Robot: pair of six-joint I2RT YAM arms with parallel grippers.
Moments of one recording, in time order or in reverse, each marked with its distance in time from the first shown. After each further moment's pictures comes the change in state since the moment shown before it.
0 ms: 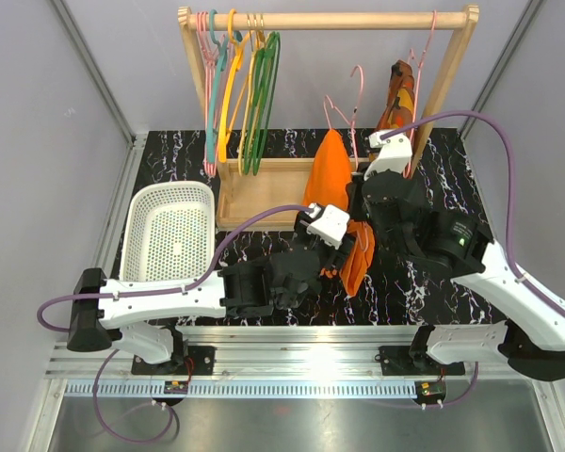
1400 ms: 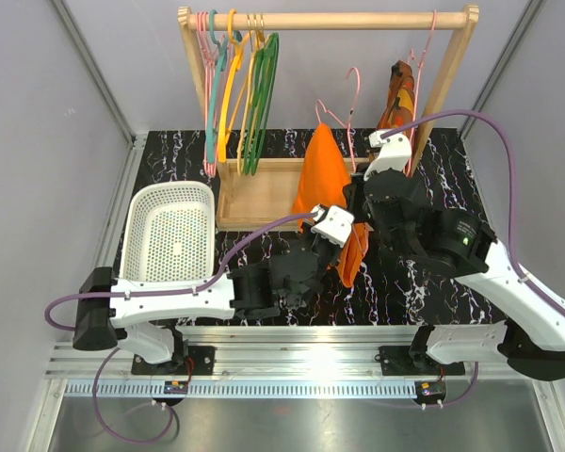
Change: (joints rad) left arm 0.002 0.038 -0.026 0.219 -0.048 0.143; right arm 0.000 0.009 0.026 -0.029 -0.055 0.021
